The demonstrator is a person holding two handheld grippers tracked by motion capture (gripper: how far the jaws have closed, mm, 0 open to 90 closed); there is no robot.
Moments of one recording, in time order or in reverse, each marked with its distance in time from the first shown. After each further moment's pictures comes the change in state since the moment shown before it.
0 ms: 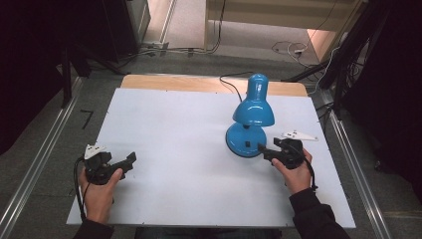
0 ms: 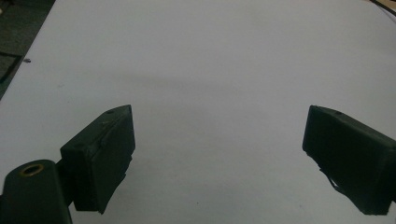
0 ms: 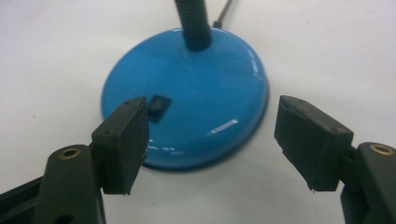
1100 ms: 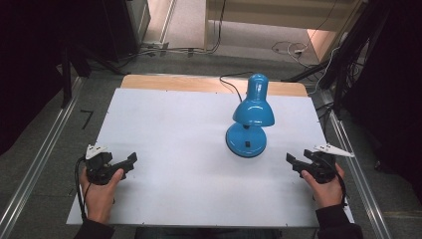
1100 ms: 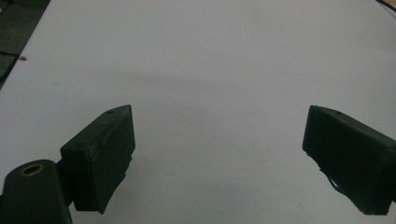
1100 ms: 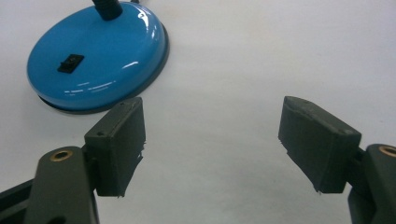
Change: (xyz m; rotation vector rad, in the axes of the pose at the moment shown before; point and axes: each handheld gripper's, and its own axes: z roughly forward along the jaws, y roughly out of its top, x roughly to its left) left arm -0.001 -0.001 0.001 0.007 0.000 0.005; right arm -0.053 -0.034 -0.056 0.001 -0.119 0.073
